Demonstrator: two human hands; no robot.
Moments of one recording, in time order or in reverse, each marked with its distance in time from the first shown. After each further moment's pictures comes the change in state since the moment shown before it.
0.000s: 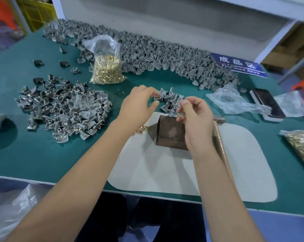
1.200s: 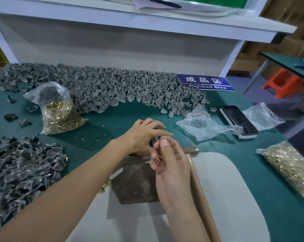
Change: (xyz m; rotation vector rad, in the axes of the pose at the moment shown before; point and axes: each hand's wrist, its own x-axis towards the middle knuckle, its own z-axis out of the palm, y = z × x) left_hand 0.112 0.026 0.091 0.278 -0.507 0.578; right_hand 0.004 -0.009 -0.011 0.510 -0.024 0.135
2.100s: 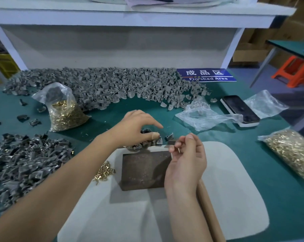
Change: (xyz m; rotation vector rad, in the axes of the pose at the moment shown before) left_hand -0.034 0.019 -0.040 -0.179 0.102 -0.100; right_hand 0.004 -0.011 -0.016 0.186 0.516 -0.206
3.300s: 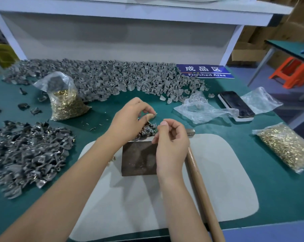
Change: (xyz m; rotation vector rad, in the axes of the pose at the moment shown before) left_hand -0.022 0.029 0.006 -0.174 0.390 -0.185; right_hand -0.010 0.020 -0.004 -0.519 -0.282 -0.268
